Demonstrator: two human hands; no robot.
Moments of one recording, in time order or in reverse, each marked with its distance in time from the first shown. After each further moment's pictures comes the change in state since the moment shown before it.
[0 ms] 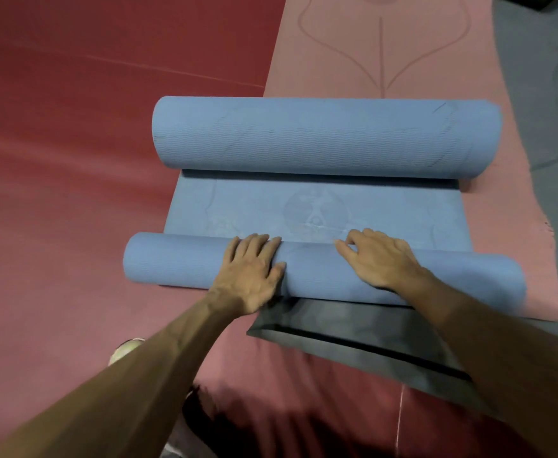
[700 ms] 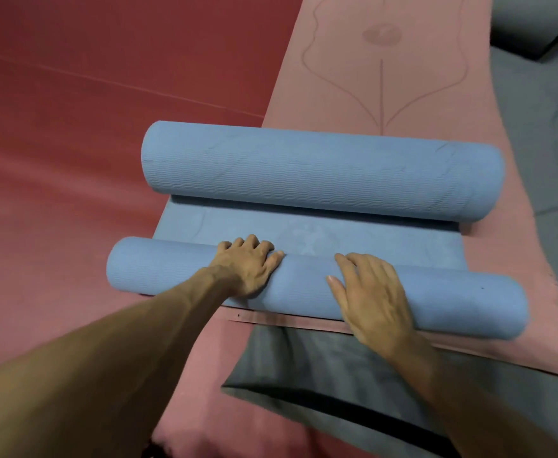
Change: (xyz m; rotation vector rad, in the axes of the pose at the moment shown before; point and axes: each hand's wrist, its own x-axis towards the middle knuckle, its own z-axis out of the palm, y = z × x) left_hand 0.095 -0.014 -0.016 0.077 -0.154 -0.033; right_hand 0.011 0.002 0.021 -0.176 0.571 -0.219
